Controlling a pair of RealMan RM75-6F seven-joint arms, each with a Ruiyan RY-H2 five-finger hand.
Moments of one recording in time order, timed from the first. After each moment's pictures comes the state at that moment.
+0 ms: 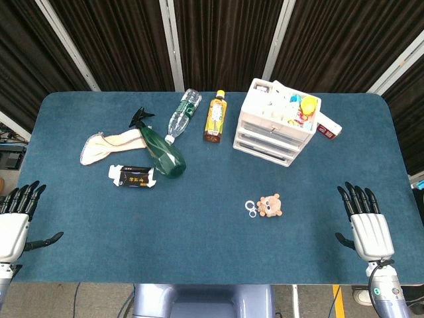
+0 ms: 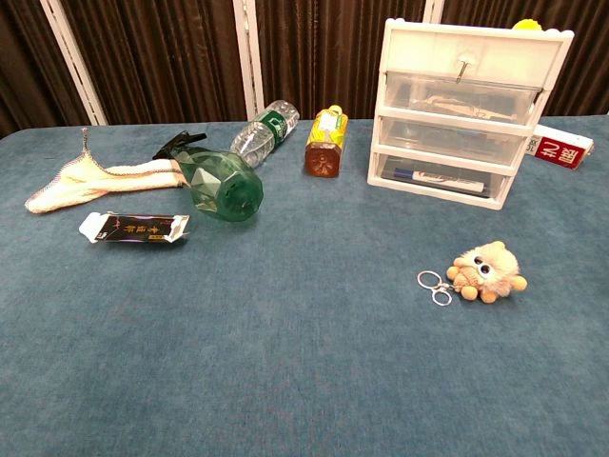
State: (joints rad) left arm -0.09 -1.13 -0.02 -1.66 1.50 1.47 0.08; right arm 0.14 -1.21 0.07 -1.69 -1.49 1.45 -0.26
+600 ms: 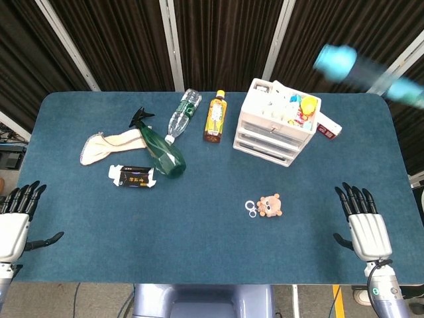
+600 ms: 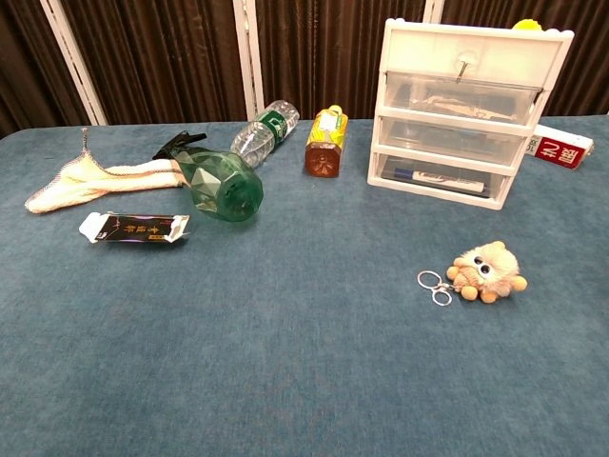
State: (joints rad) left arm -0.10 -1.13 -0.02 -1.66 1.50 1.46 0.07; right arm 0.14 -1.20 0.06 -1.70 -1.49 1.44 -0.26
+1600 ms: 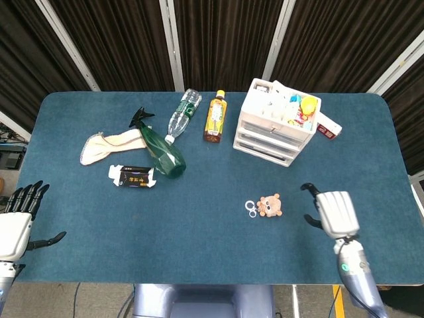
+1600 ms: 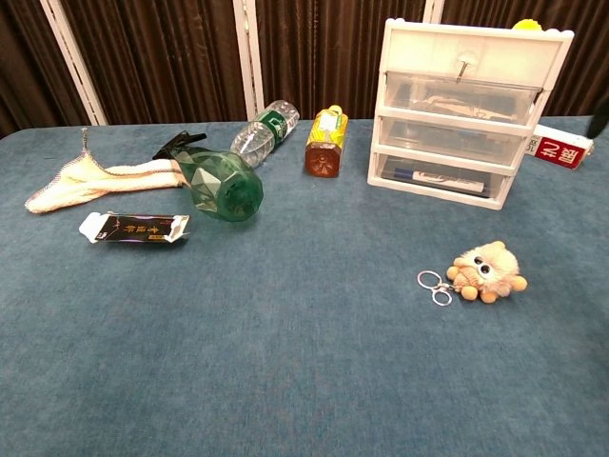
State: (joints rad) left arm -0.10 -1.13 -0.02 -1.66 1.50 1.45 0.06; right arm 0.30 -1.28 0.19 -1.86 -1.36 1.31 -0.47
